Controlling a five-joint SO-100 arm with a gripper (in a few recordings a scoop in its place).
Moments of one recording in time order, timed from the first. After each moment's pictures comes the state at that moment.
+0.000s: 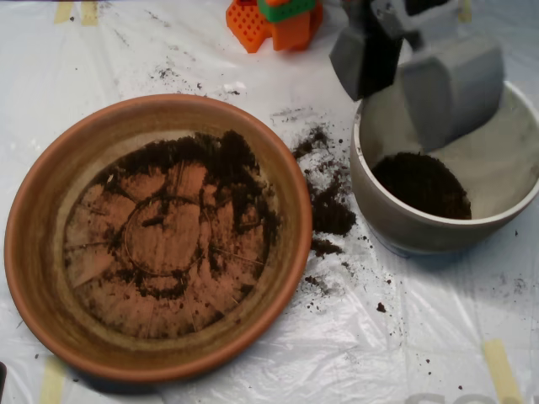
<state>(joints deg) -14.9 106.2 75.5 89.4 -9.1</state>
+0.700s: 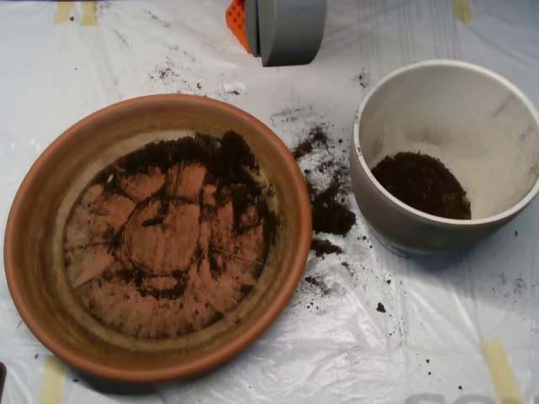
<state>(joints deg) 0.7 172.1 132.1 73.7 -14.1</state>
